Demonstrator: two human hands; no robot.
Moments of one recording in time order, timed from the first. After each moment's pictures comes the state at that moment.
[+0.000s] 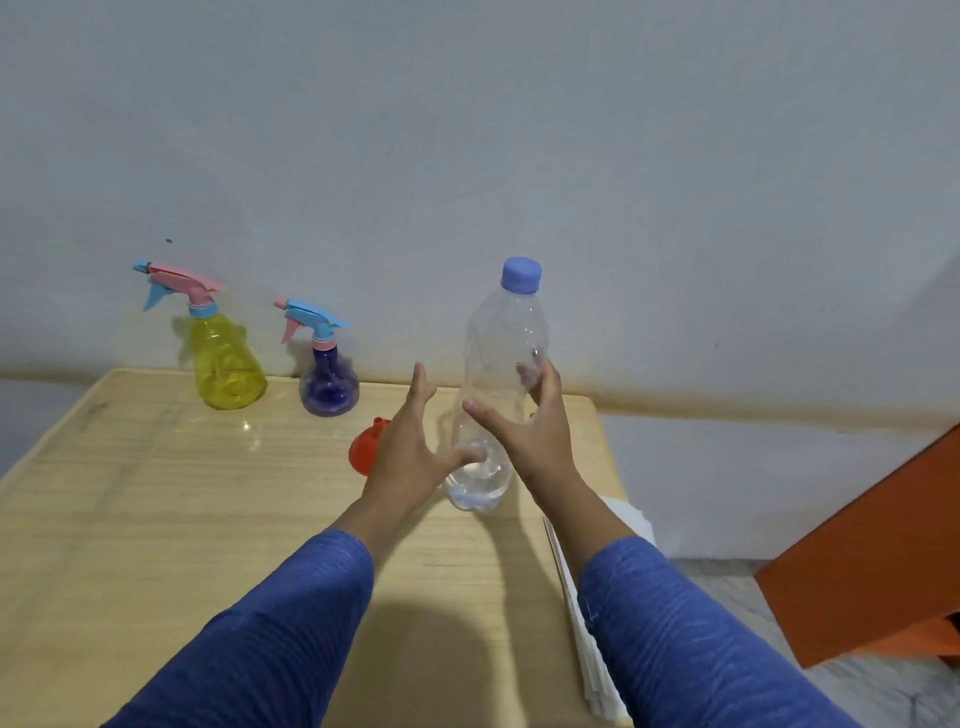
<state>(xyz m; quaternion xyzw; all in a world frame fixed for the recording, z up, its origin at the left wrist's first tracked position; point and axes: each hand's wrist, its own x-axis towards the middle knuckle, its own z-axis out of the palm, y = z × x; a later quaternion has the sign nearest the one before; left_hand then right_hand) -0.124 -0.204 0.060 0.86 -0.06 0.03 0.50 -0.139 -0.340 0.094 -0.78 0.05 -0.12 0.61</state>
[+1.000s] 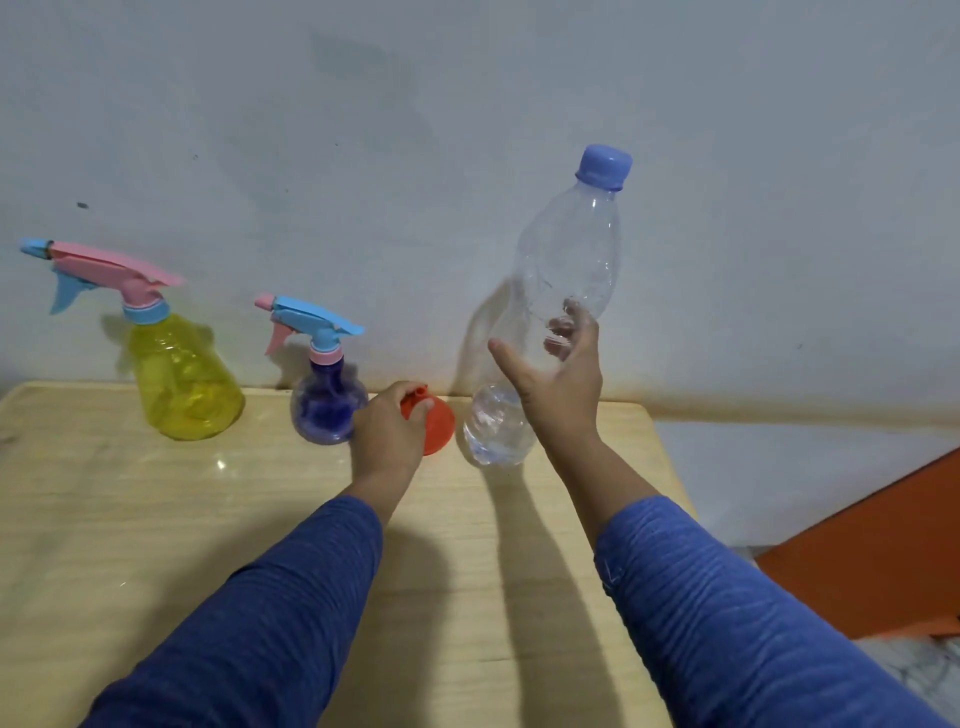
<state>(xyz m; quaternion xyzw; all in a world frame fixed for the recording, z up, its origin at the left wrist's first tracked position) 0.019 -0.156 -0.012 0.87 0.07 0.07 0.48 -0.003 -0.301 0.062 -0.79 0.11 -0.25 0.55</state>
